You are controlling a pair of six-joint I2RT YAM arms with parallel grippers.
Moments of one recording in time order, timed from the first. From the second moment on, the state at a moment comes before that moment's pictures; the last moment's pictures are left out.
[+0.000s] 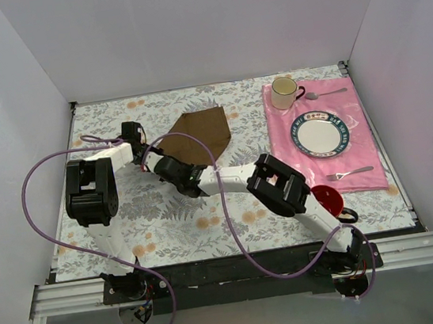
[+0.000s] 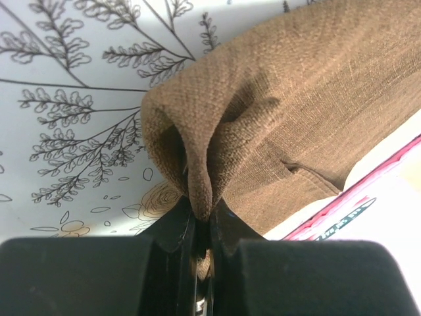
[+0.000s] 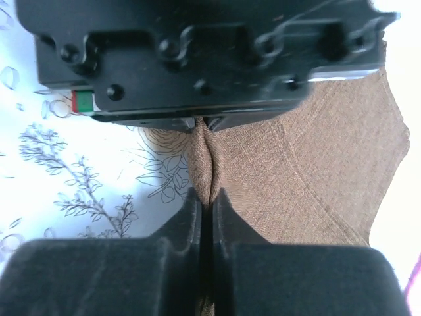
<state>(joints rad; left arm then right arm) -0.09 1.93 1.19 -0.39 0.29 -1.09 1.09 2.34 1.71 -0.07 0.53 -0.32</state>
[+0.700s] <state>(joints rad) -0.04 1.68 1.00 -0.29 0.30 -0.92 0.85 2.22 1.56 0.03 -0.19 0.05</state>
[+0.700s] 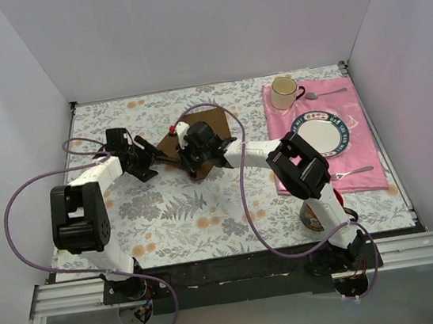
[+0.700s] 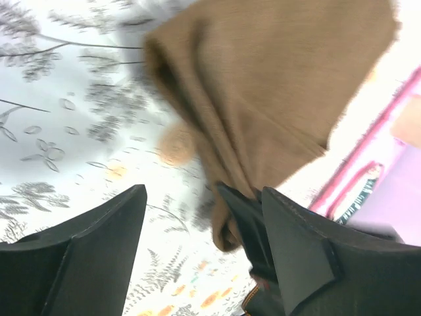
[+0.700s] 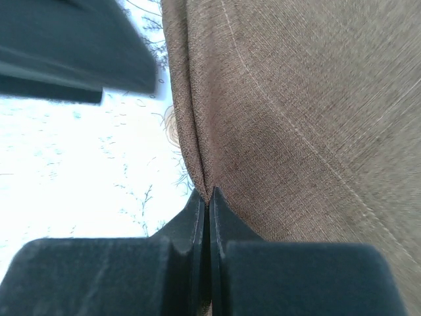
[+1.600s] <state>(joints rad) -0.14 1.77 1.06 -0.31 0.28 -1.00 0.66 2.26 1.41 0.30 -0.72 0.51</state>
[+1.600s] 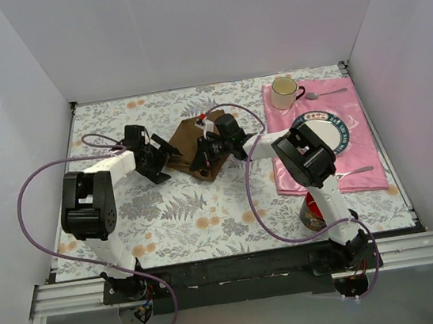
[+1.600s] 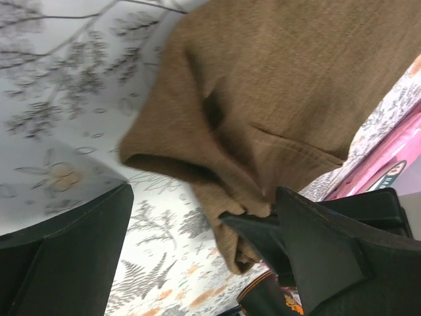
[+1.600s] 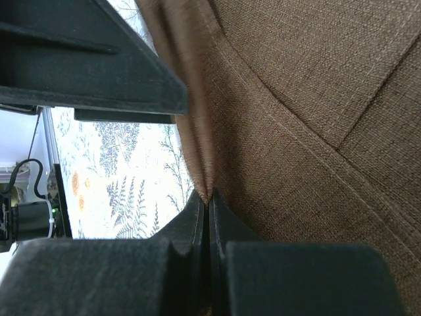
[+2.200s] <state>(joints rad) -0.17 1.88 1.16 -0.32 0.18 -0.95 0.67 2.26 1.52 0.07 -0.71 0.31</state>
